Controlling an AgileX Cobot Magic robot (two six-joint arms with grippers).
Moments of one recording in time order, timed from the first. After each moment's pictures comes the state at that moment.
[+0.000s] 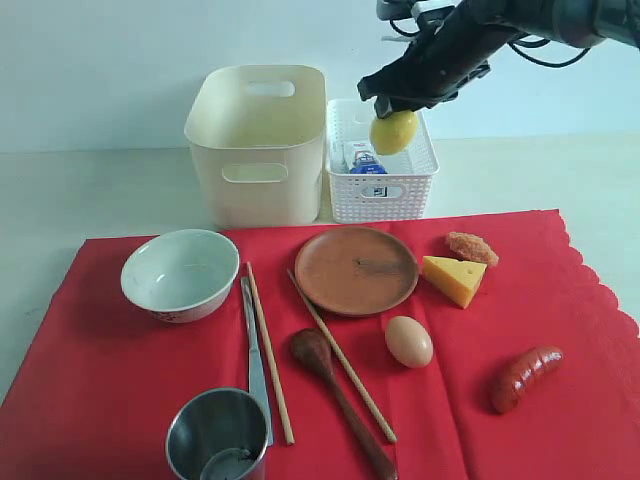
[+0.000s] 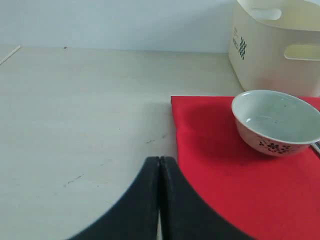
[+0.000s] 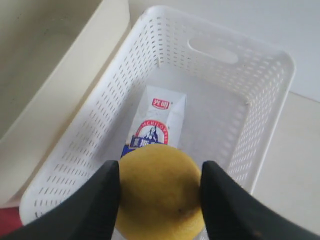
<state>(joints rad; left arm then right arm) -0.05 0.01 0.00 0.10 0.37 -0.13 0.24 2.29 -2.05 0.23 0.75 -0.26</state>
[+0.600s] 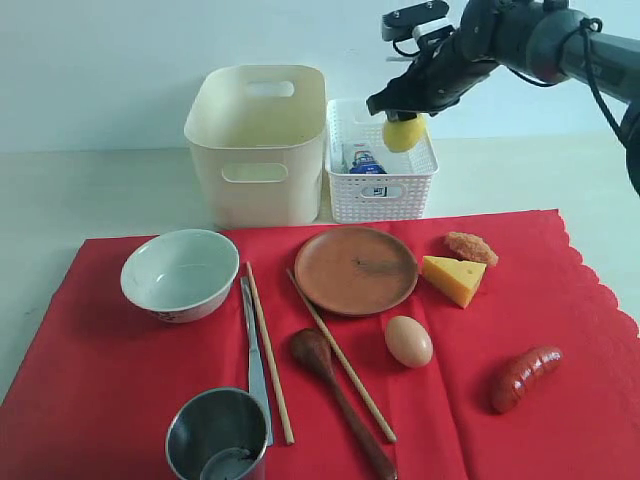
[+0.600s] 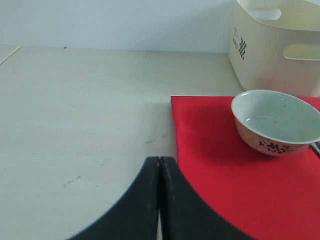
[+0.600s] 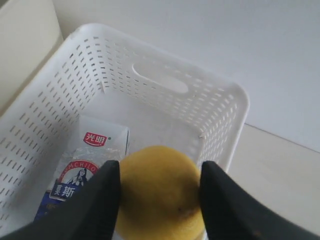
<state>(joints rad) -0.05 0.01 0.00 0.10 0.37 -0.13 0.22 2.46 -2.21 0.13 0.64 -0.26</state>
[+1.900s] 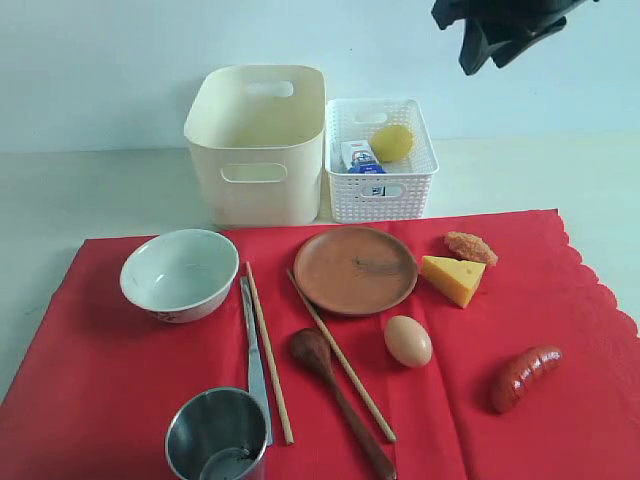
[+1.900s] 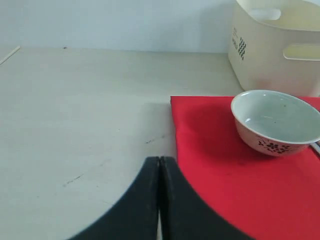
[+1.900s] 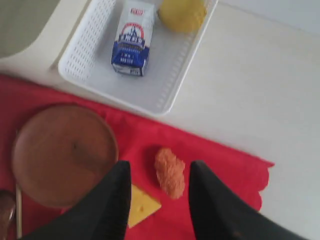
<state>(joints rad) -0.05 0.01 0.00 0.10 0.37 -0.13 0.22 1.93 -1.96 0.08 1.21 -0.14</state>
